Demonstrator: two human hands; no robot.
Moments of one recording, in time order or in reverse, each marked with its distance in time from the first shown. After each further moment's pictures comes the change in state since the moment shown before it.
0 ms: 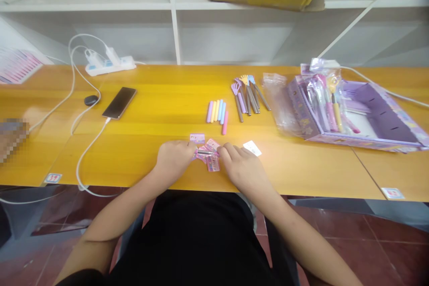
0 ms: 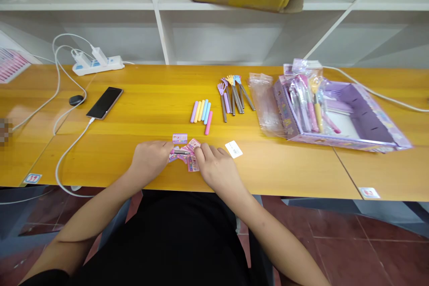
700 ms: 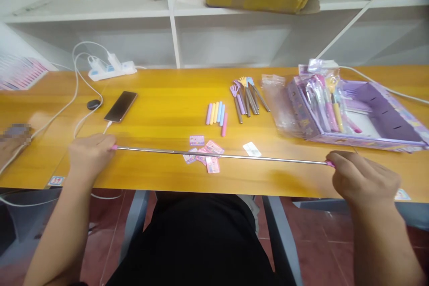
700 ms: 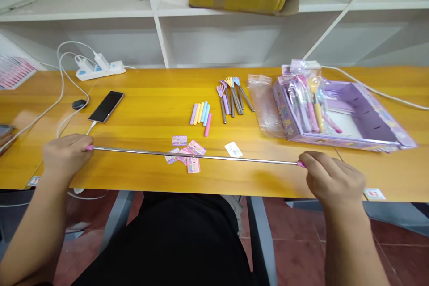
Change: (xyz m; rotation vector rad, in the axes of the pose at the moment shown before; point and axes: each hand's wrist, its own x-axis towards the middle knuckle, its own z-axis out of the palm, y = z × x) left_hand -0.078 -0.215 0.007 0.314 0.514 -0.180; right_hand -0.151 0.192 -0.017 -0.480 0.440 -0.065
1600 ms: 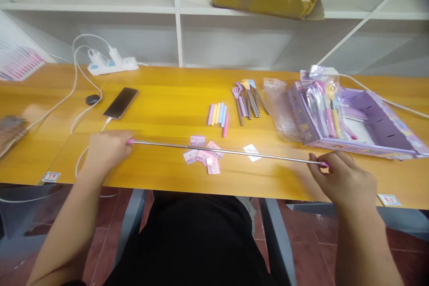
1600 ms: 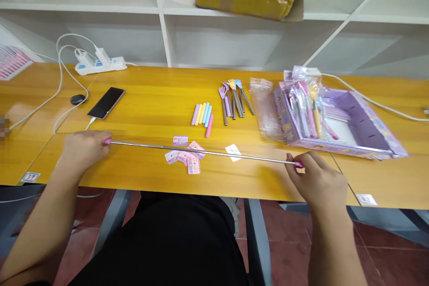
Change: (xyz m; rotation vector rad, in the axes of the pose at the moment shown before) left_hand 0.022 0.056 -0.015 -0.051 -0.373 -0.129; right_hand -0.002 -0.029 0.005 0.095 -0.345 0.576
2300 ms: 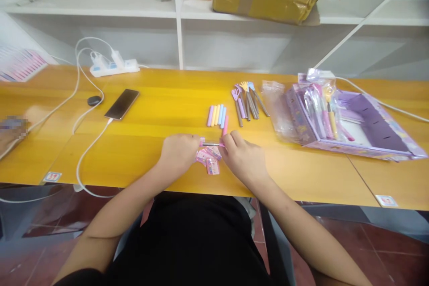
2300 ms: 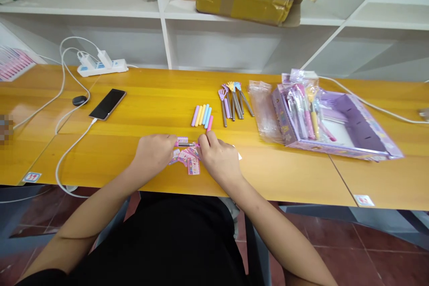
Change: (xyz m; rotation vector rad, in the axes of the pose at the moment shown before) left_hand 0.020 0.174 -0.044 -0.350 -0.218 0.217; right_hand 0.073 -0.223 -0.011 0.128 -0.127 -0.357
